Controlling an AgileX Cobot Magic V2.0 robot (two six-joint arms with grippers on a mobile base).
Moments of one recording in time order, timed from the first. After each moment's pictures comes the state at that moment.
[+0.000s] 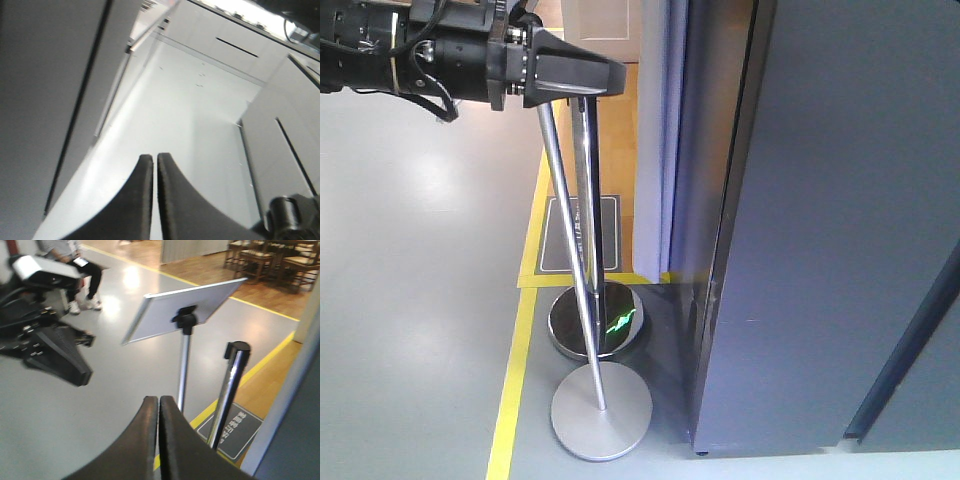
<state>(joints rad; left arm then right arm) -0.22 1.72 -1.66 1.78 -1.22 -2.15 -0.10 1.22 -1.54 0.99 1.07 -0.96</state>
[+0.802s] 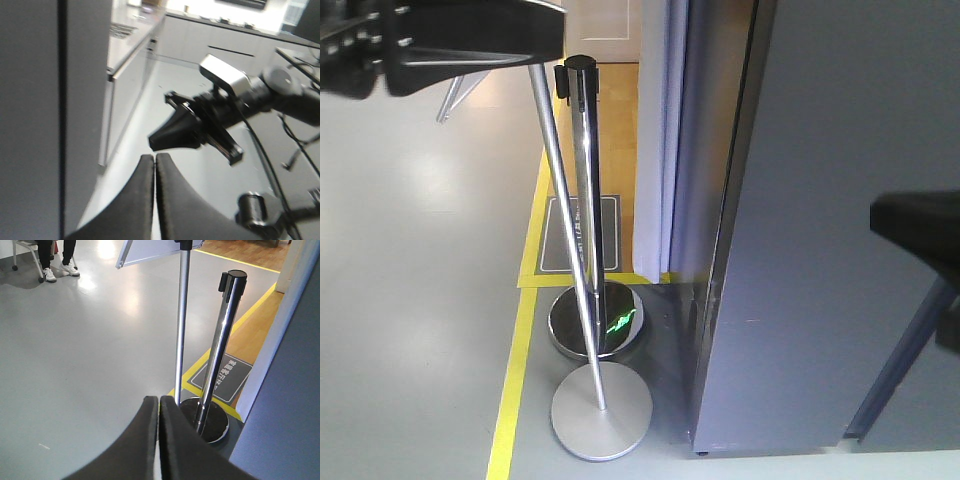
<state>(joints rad) -0.22 1.28 -1.43 1.78 -1.18 -2.15 -0.10 0.80 -0.85 0.98 0.88 -1.07</state>
